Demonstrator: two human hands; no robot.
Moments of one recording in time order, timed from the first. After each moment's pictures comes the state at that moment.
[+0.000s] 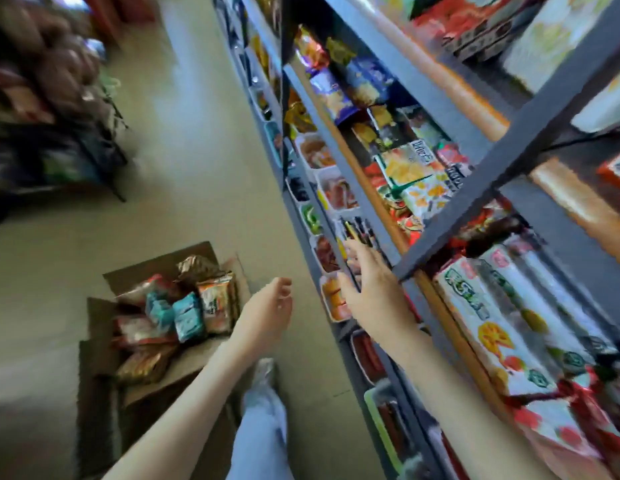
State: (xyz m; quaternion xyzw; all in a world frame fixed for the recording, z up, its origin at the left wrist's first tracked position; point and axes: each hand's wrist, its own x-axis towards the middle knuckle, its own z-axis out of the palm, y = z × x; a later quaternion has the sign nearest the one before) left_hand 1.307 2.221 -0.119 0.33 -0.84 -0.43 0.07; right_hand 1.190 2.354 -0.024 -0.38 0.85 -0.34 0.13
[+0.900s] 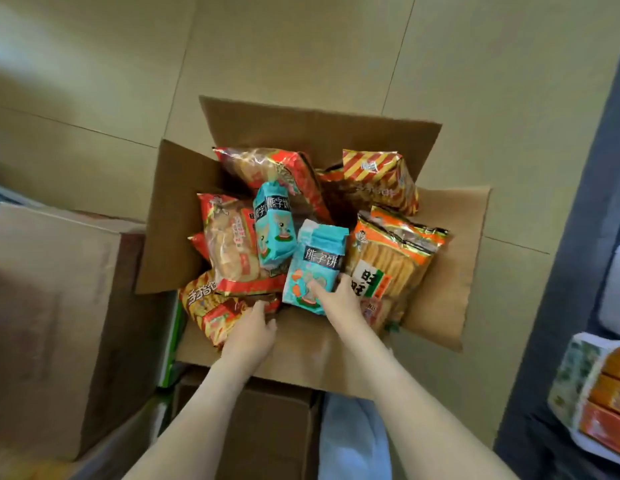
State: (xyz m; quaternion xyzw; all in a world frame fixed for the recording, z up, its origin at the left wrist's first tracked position) left_hand 1.484 1.937 -0.629 0.71 -0.53 -0.39 -0.25; right_hand 1.326 1.932 -0.653 -0.14 0.74 -0.14 0.65
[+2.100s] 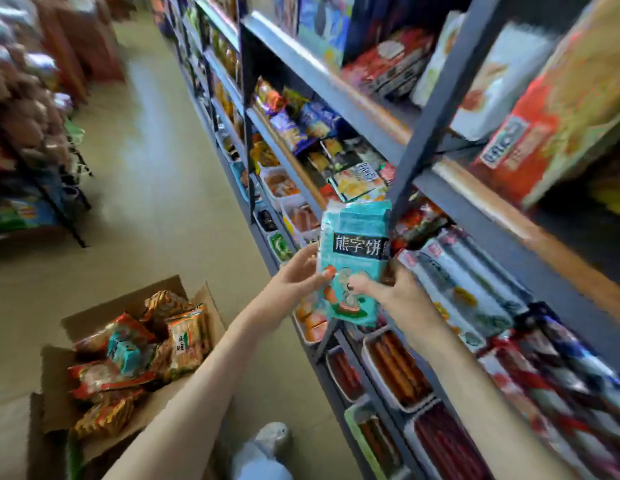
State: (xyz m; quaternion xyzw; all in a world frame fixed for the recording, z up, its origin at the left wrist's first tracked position) left_hand 1.282 2.286 -0.019 0.08 -0.63 -0.77 0.06; right_hand 1.200 2.446 0.017 -0.17 0.76 -0.58 0.24
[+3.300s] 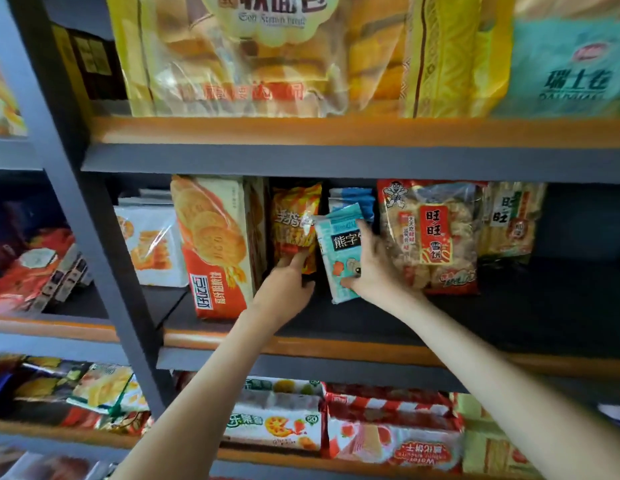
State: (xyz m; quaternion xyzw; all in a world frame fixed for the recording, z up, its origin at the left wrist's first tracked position) left_hand 1.057 2.492 0.152 -0.30 -0.91 -0.27 0.07; right_hand 1.105 2.658 0.159 0.10 0.94 -0.24 -0.22
